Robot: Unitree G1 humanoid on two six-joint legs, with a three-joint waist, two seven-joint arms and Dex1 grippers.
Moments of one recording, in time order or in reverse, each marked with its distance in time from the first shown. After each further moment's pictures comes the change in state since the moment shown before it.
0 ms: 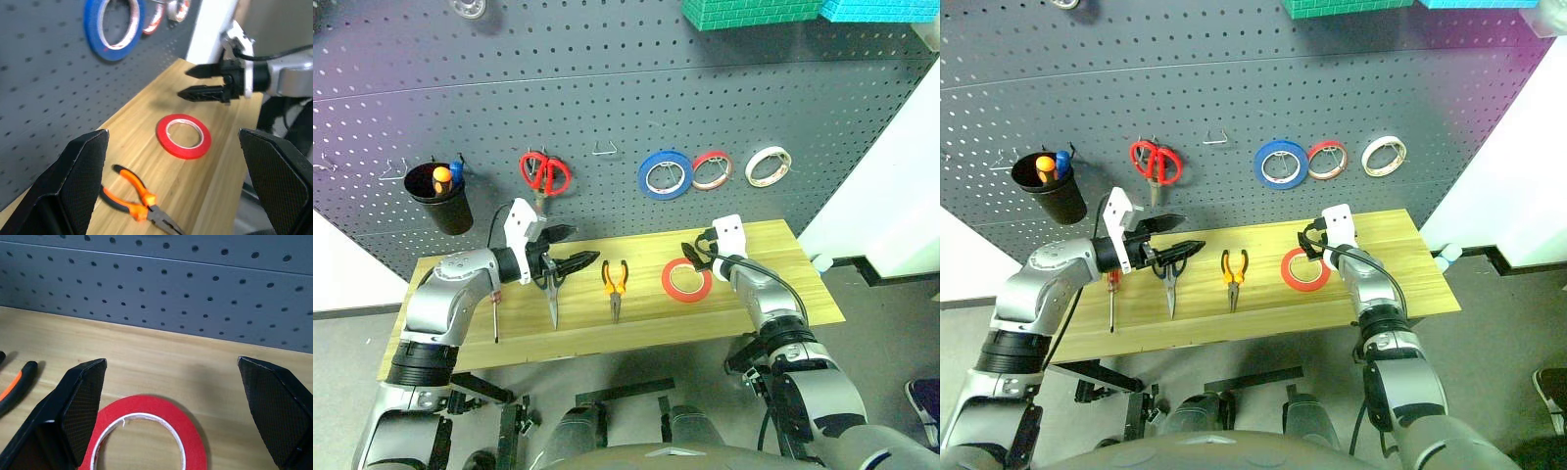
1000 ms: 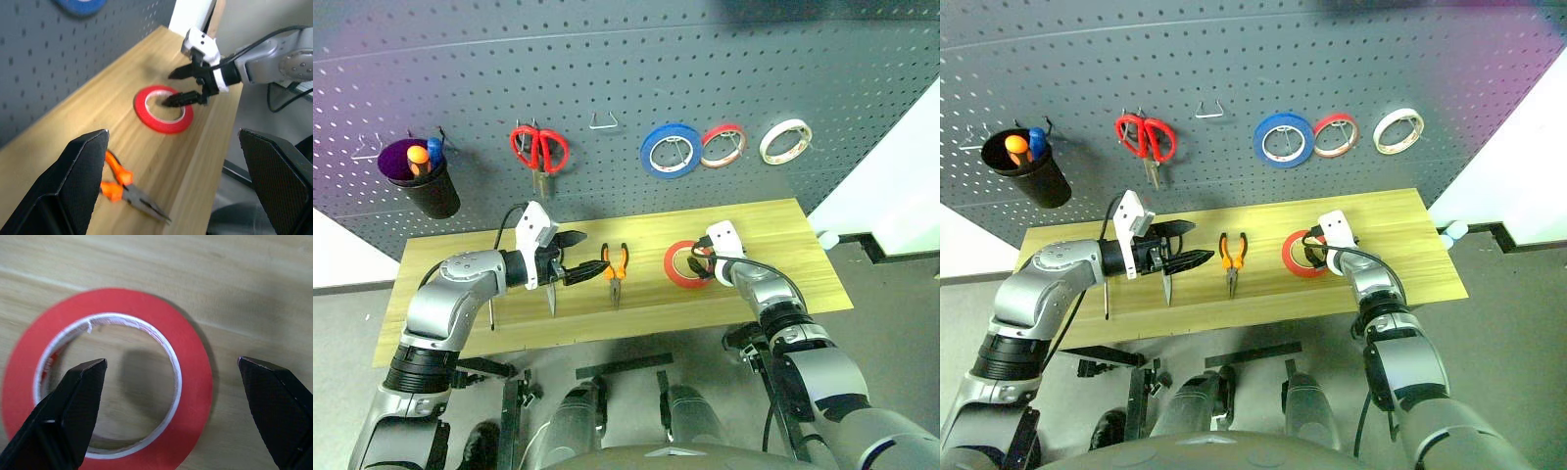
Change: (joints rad) left arm 0.026 0.018 -0.002 -0.140 -0.024 0.119 0.031; right arm -0.093 -0.044 0.057 0.137 -0.106 0.132 0.004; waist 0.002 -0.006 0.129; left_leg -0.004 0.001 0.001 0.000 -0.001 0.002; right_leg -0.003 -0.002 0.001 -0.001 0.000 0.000
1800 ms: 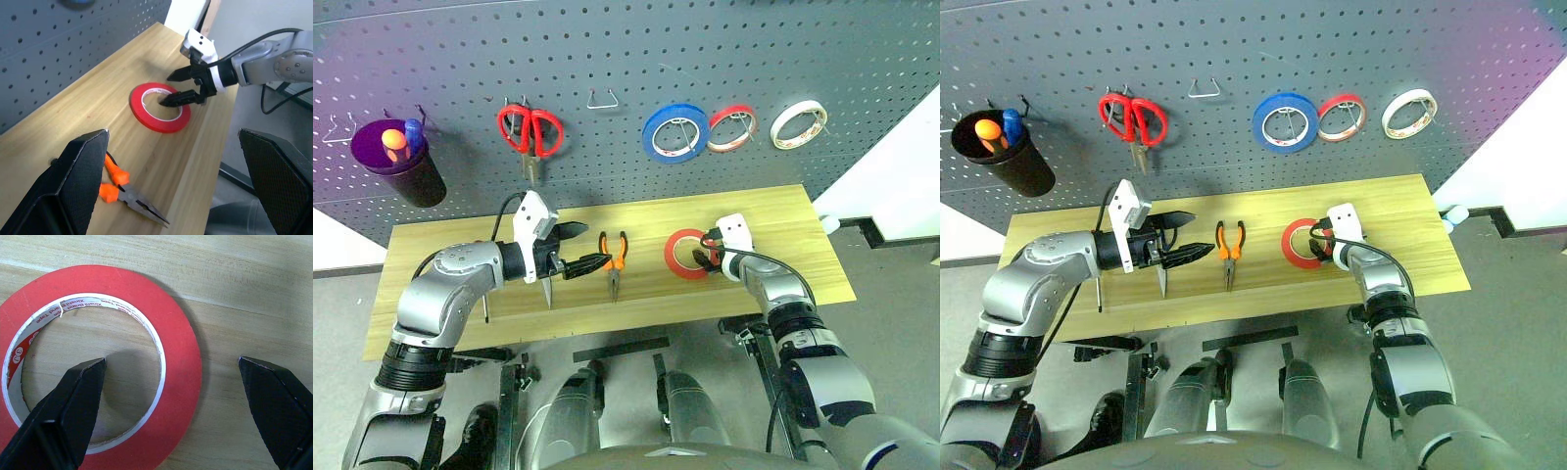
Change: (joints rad) left arm -0.026 0.017 0.010 -0.051 -0.044 0.026 0.012; right arm 0.036 -0.010 -0.037 -0.133 0.028 0.095 0.016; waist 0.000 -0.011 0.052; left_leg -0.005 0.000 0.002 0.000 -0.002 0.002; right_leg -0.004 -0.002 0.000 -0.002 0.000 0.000
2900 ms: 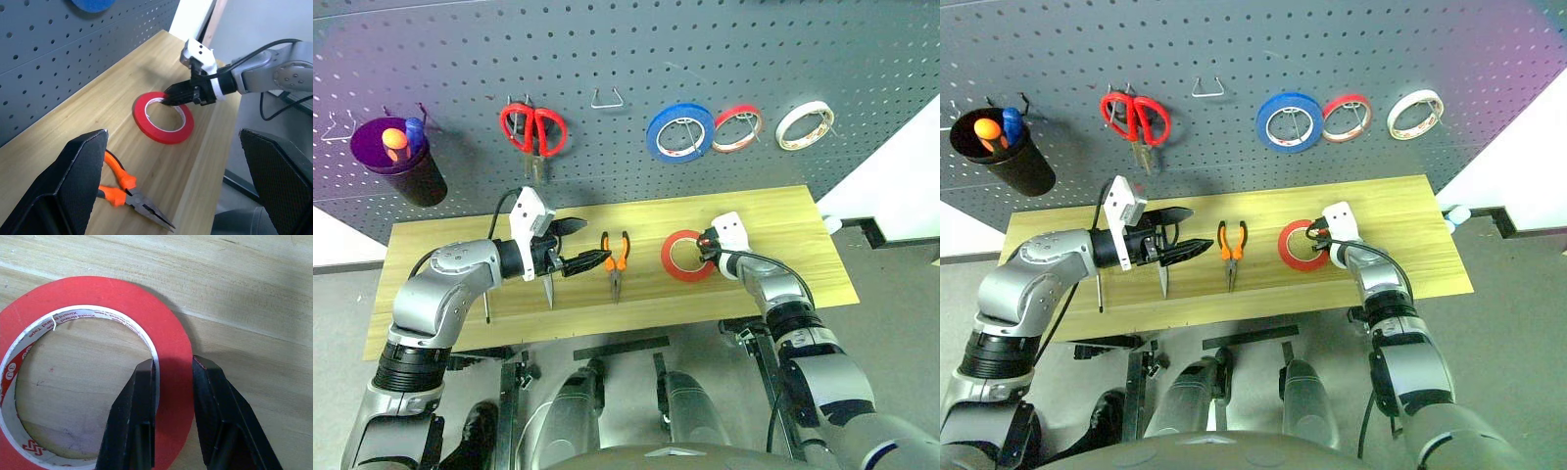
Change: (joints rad) left arm 0.003 0.003 0.021 -0.020 -0.021 0.003 0.017; right arm 0.033 -0.005 -0.001 -0.037 0.012 -0.066 0.052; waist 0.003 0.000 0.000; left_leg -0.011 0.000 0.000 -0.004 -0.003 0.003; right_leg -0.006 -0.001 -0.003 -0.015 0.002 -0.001
